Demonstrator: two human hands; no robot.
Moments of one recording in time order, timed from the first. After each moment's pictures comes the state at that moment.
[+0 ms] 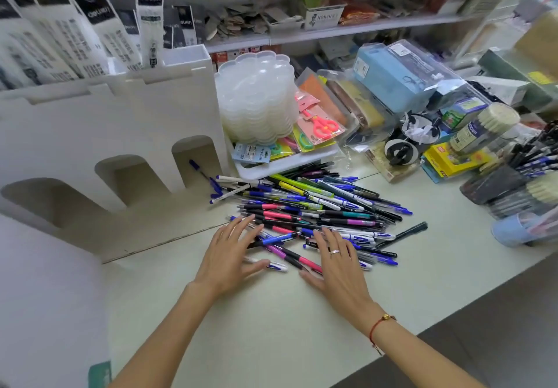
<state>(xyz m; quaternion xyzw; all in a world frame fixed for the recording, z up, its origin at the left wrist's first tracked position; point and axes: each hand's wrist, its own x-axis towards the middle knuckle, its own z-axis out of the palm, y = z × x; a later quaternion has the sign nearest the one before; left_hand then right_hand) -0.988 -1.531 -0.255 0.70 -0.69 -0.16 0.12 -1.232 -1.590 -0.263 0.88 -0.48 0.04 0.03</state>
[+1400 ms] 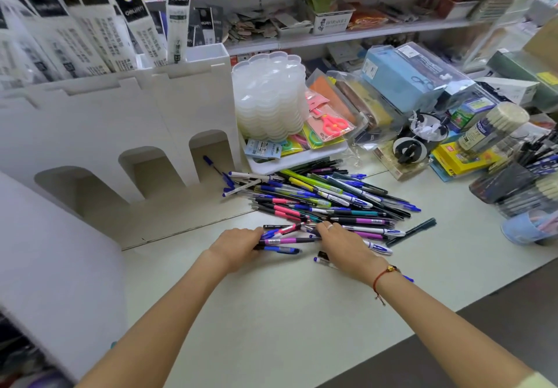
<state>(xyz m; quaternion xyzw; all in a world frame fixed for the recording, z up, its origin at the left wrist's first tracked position) -0.987 -1.547 -0.215 0.67 -0.70 -0.22 -0.12 -1.216 -1.625 -0.223 0.92 -0.38 -0.11 -0.09</state>
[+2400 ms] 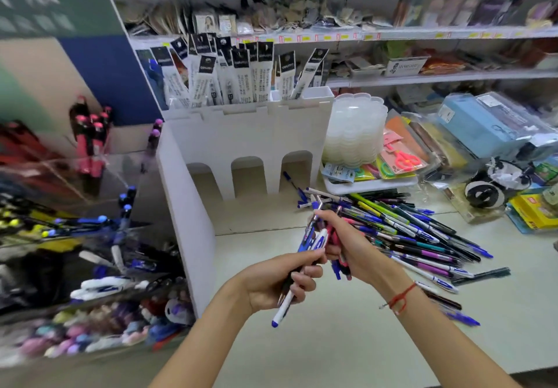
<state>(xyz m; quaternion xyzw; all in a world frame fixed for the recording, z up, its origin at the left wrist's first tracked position) -0.984 -1.429 -0.087 0.41 -0.09 -0.80 0.43 -1.092 -1.545 -0.099 0.52 -0.39 0.09 -0.75</state>
